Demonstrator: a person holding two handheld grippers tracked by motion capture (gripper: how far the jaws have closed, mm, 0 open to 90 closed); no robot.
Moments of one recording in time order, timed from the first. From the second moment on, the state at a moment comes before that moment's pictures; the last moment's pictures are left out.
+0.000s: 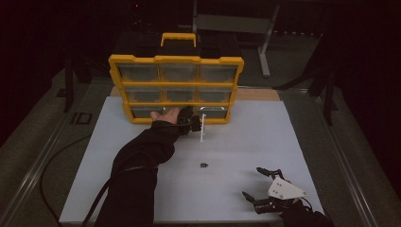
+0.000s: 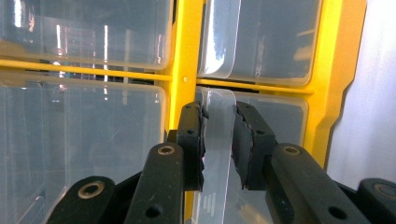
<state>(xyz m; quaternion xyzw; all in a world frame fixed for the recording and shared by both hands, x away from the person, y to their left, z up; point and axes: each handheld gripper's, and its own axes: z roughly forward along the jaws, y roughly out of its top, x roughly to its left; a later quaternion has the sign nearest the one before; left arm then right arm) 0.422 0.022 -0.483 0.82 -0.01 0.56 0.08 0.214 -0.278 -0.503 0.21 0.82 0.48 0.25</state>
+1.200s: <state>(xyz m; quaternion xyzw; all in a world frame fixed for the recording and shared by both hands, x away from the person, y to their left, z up) 0.422 0.021 -0.467 0.86 -0.03 0.51 0.06 0.215 -0.282 -0.502 0.21 0.81 0.48 0.25</state>
